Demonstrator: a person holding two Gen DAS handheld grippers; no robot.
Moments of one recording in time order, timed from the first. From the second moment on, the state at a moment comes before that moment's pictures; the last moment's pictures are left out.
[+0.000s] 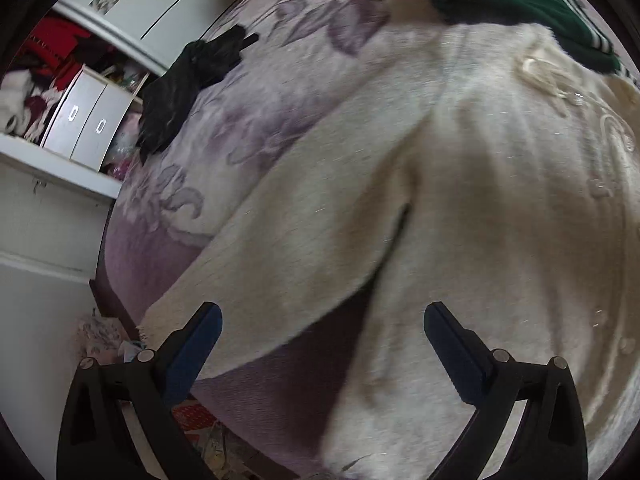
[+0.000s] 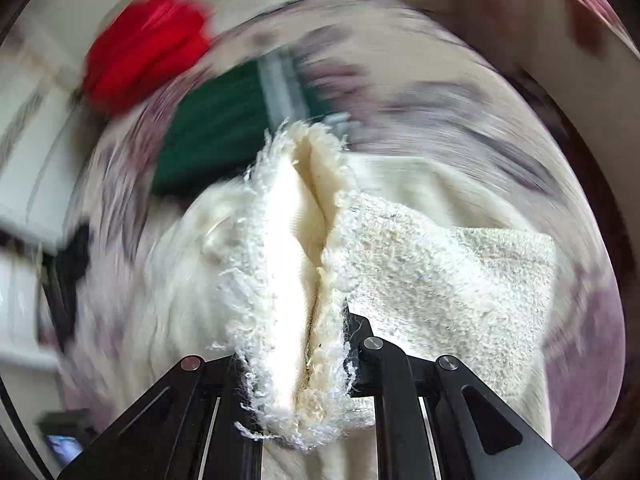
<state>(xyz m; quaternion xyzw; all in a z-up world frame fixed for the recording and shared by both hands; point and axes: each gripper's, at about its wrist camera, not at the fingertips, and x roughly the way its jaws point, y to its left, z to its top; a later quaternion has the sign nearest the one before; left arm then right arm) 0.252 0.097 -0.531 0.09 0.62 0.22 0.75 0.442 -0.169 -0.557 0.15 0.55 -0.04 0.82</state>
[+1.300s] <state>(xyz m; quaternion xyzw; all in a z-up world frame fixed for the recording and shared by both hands) 0.400 0.045 -0.548 0.07 0.63 0.14 0.76 0.316 -0.430 -0.694 0.51 0.61 -0.10 0.60</state>
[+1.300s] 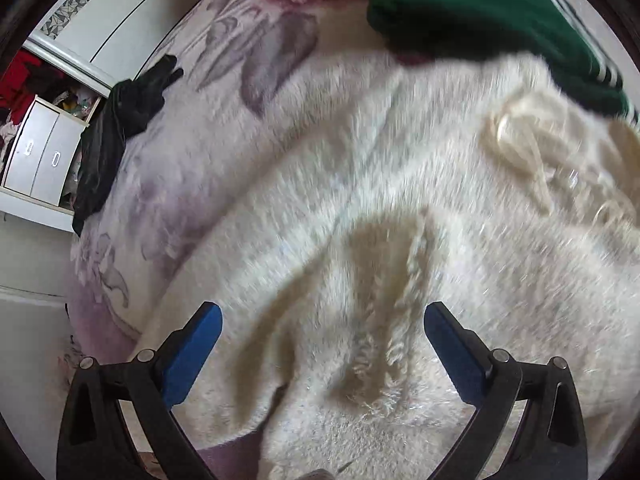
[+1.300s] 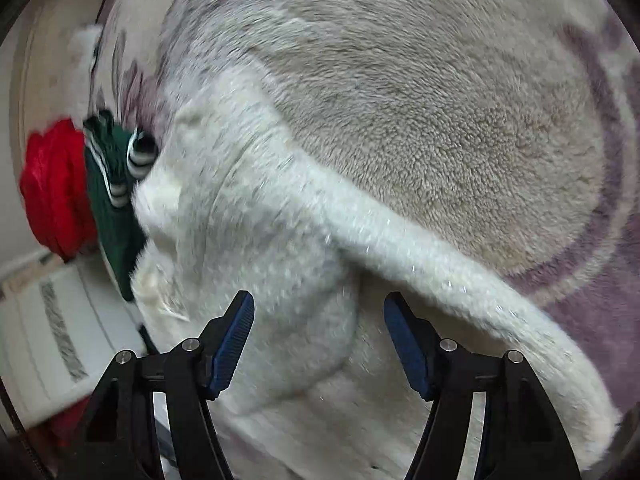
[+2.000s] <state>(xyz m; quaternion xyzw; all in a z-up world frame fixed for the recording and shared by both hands) 0.565 0.046 -0.606 0.14 0.63 0.14 0.75 0.564 -0.334 -0.653 0.32 0.63 -0.06 0.71</state>
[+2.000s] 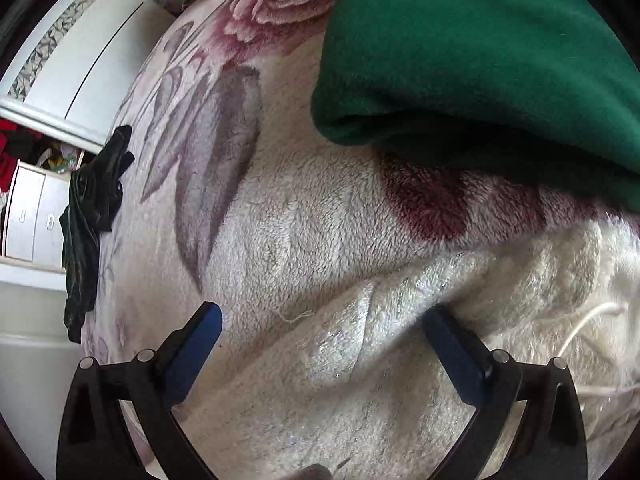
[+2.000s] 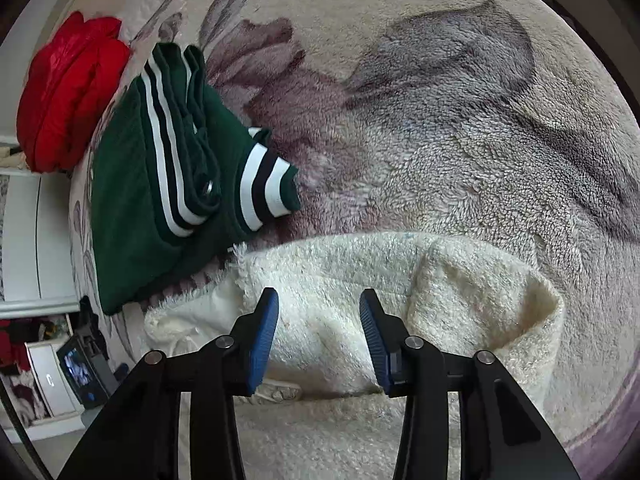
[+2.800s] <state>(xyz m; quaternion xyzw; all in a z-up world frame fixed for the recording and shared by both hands) 0.307 0.202 -0.528 -0.14 0.64 0.23 0.72 0.428 -0.201 -0.618 0.27 0.68 0.00 0.68</state>
